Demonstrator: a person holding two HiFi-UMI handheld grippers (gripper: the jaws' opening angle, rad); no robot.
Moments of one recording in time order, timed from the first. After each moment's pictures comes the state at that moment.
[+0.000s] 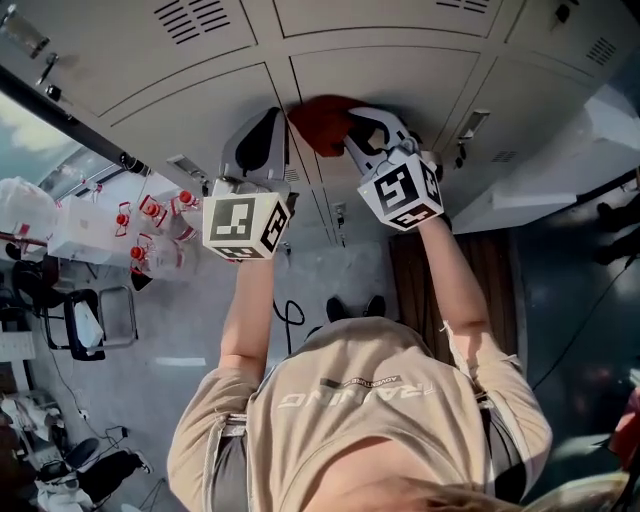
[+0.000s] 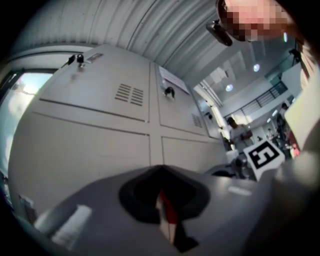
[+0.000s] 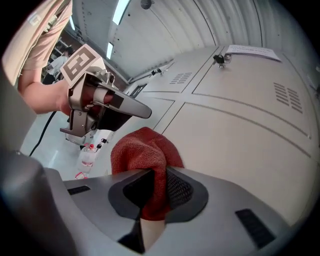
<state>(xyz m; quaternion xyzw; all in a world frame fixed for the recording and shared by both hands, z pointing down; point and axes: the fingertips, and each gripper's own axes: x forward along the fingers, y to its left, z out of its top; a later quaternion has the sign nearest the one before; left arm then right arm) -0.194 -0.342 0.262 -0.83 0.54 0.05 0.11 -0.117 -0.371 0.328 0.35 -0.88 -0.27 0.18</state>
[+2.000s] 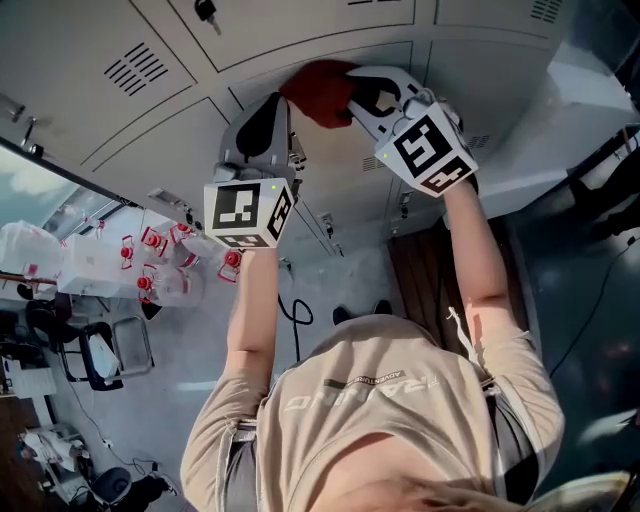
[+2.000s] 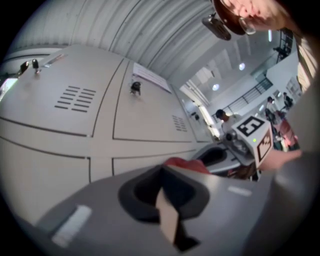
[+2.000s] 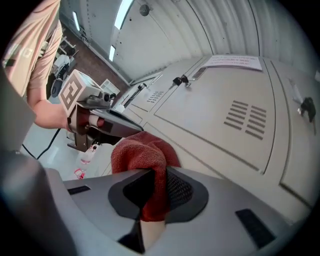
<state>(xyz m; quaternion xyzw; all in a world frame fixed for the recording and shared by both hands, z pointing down) -0.101 -0.360 0.221 -0.85 0.50 0.03 0.15 -0.031 -0.380 0.242 0.33 -0.88 -0.30 0.17</state>
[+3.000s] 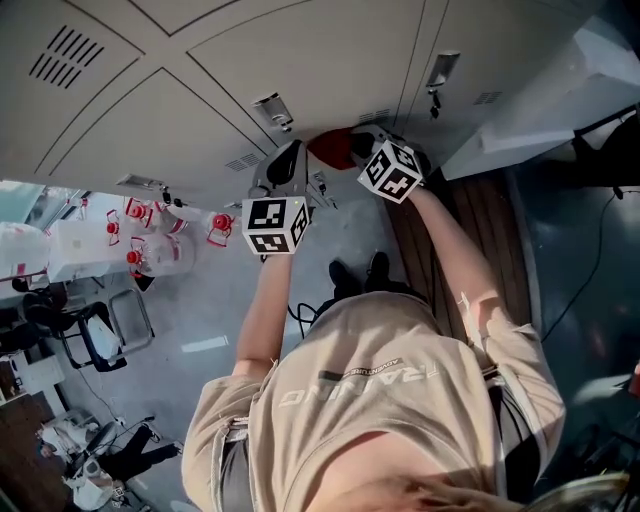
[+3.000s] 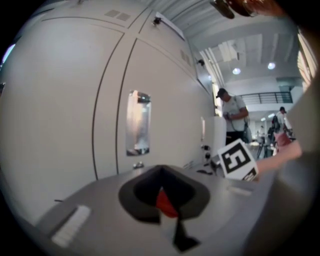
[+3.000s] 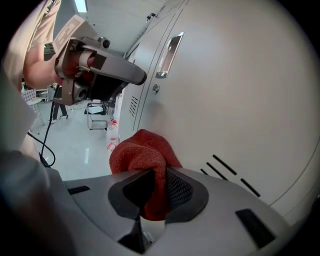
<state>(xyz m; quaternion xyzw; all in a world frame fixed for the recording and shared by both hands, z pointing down) -0.111 -0.363 0.466 -0.86 0.49 -0.10 -0.05 -0.043 -0.394 0.581 0.27 -0.89 -0.09 0.35</state>
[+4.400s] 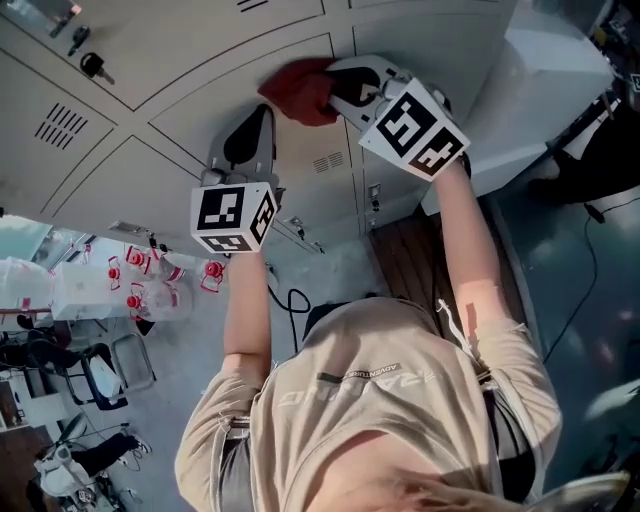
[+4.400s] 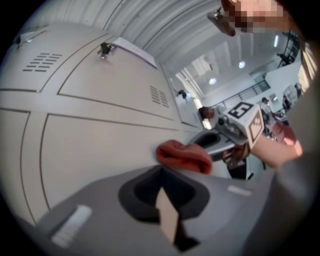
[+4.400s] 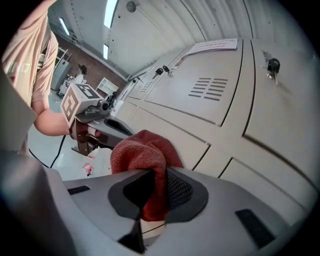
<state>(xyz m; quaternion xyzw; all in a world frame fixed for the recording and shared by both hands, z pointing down) -0.018 -0.389 0.272 -0.88 0.46 -0.02 0.12 0.051 -0.402 0.267 0.33 -0.89 -0.24 0.21</state>
